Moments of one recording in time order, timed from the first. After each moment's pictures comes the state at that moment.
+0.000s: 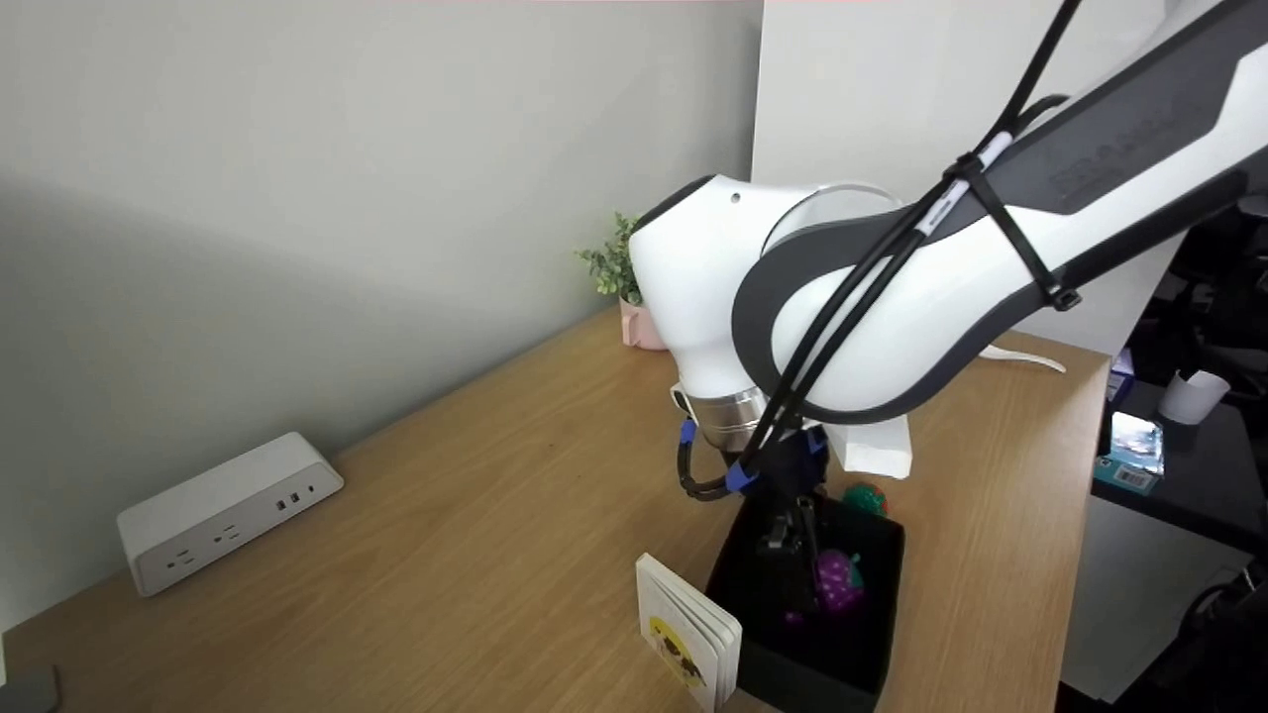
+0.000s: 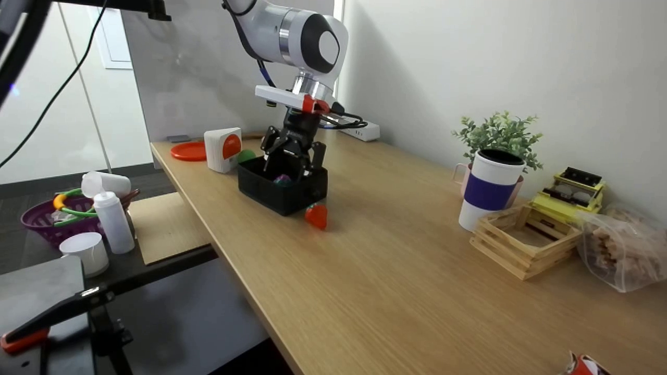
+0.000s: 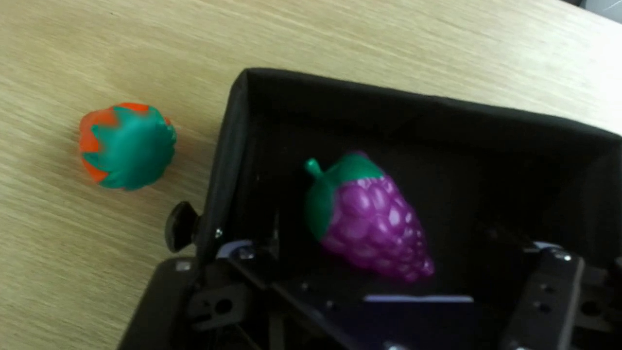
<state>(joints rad) 0.22 0.74 0.15 -1.56 -0.05 1.87 0.01</state>
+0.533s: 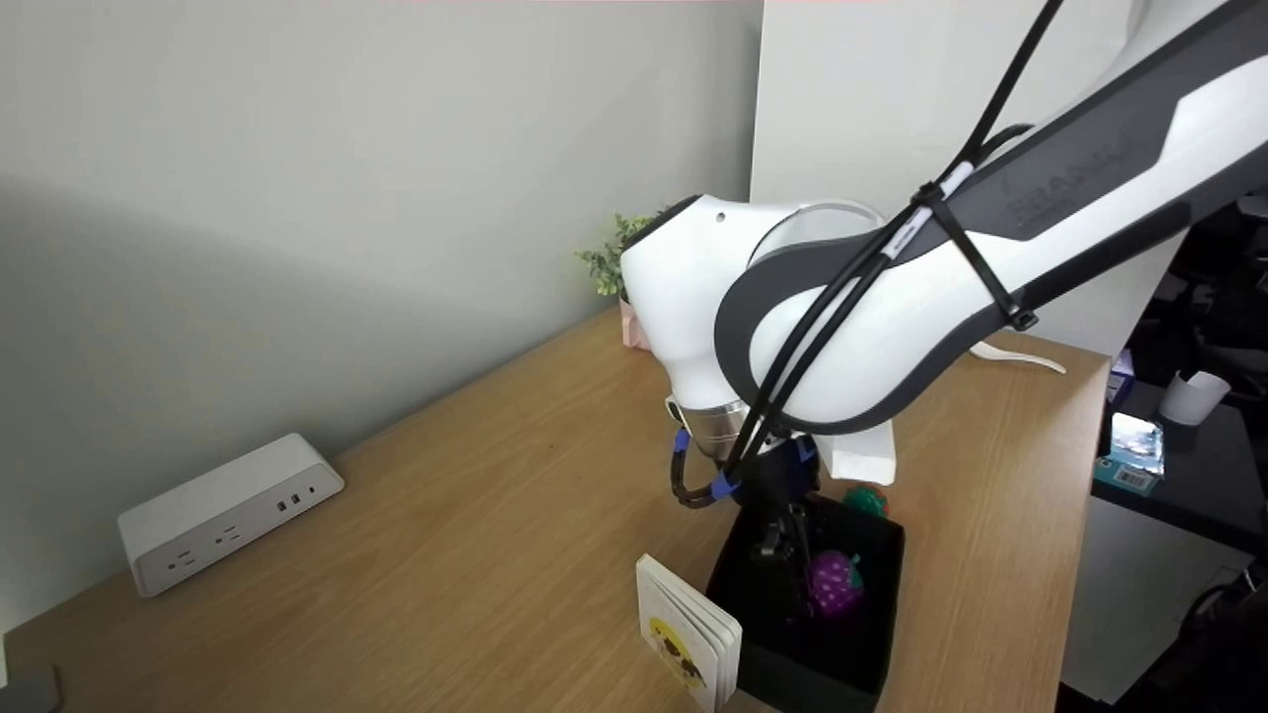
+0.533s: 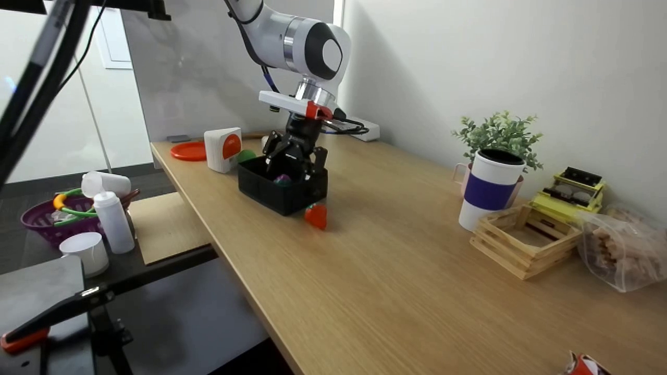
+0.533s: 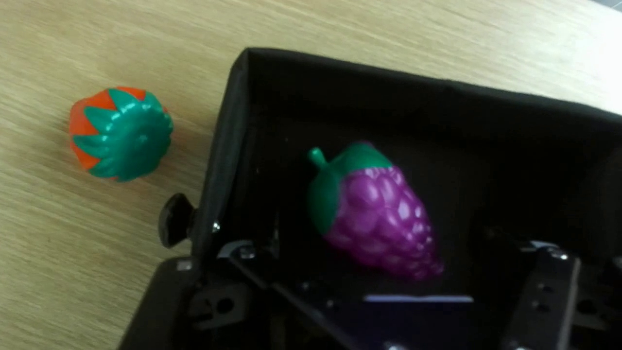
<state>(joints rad) 0.22 0.79 0.15 -1.51 -0.05 1.85 -0.01</state>
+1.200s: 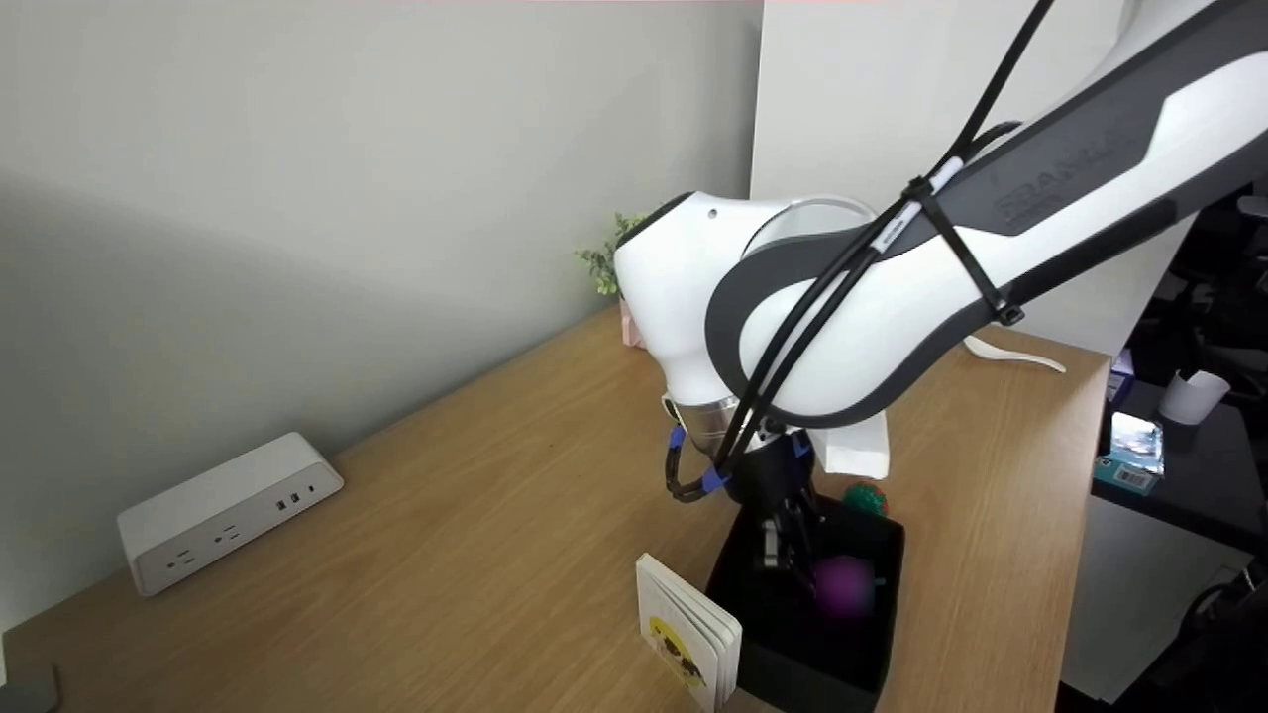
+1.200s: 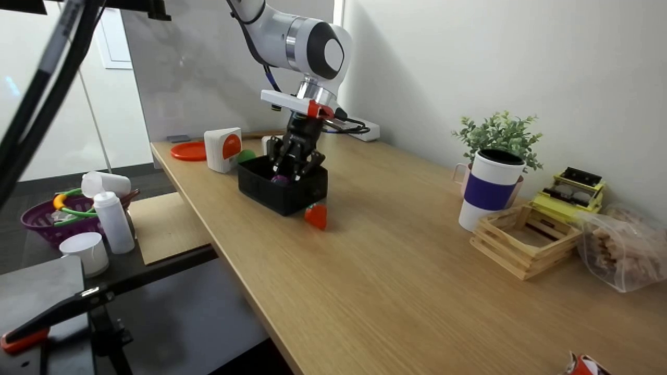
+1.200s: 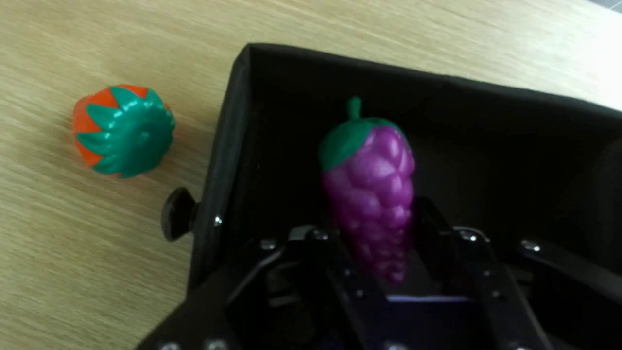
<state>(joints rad) 0.22 0.80 0.15 -1.48 -0.05 1.83 -0.01</state>
